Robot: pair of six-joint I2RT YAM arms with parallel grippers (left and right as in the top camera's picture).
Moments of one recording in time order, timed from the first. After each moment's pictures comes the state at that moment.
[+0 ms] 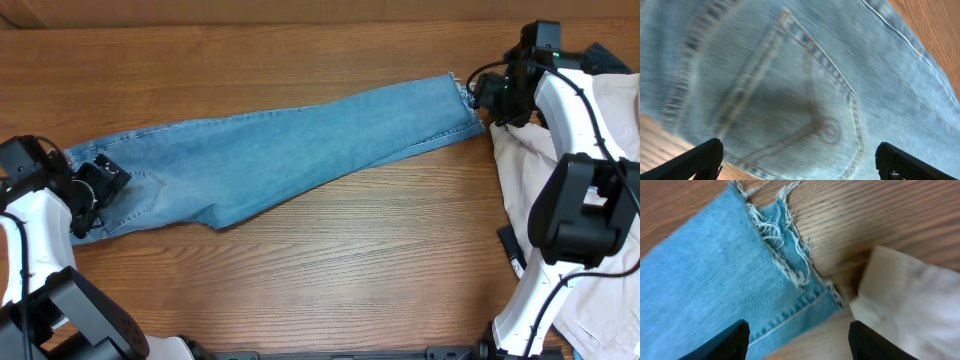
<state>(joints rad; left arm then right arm) 0.60 1.62 1.12 -0.71 0.19 -0.34 -0.15 2.17 1.80 -0.91 -0.14 0.23</state>
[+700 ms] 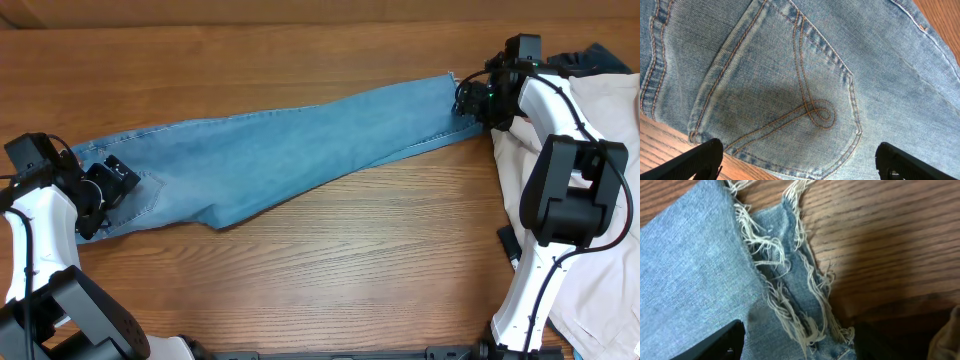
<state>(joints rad) 0.57 1.62 1.12 -0.75 0.18 -0.34 -0.14 2.30 1.81 -0.78 -0.20 0.18</state>
